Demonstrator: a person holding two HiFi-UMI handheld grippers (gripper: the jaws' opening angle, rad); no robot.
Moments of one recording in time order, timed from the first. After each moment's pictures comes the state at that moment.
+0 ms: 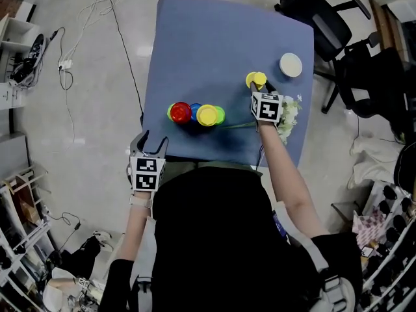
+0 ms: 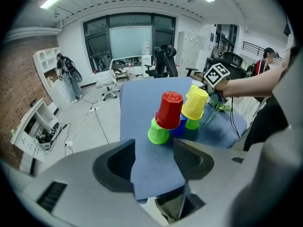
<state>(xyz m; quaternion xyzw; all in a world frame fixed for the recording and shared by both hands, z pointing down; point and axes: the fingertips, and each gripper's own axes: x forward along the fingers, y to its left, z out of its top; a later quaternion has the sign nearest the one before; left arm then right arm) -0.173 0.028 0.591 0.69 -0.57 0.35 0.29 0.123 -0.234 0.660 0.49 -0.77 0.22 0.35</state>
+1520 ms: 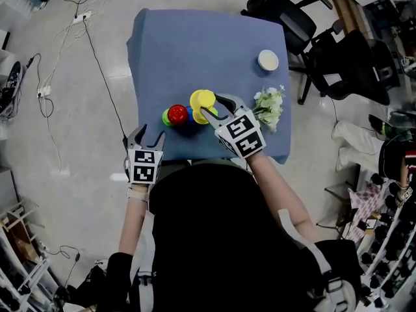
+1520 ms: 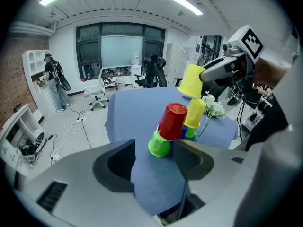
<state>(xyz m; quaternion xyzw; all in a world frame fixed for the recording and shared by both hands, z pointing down) -0.191 0.002 0.581 0.76 -0.52 0.30 0.25 -0.050 -0.084 0.486 0.27 -0.89 0.12 0.34</state>
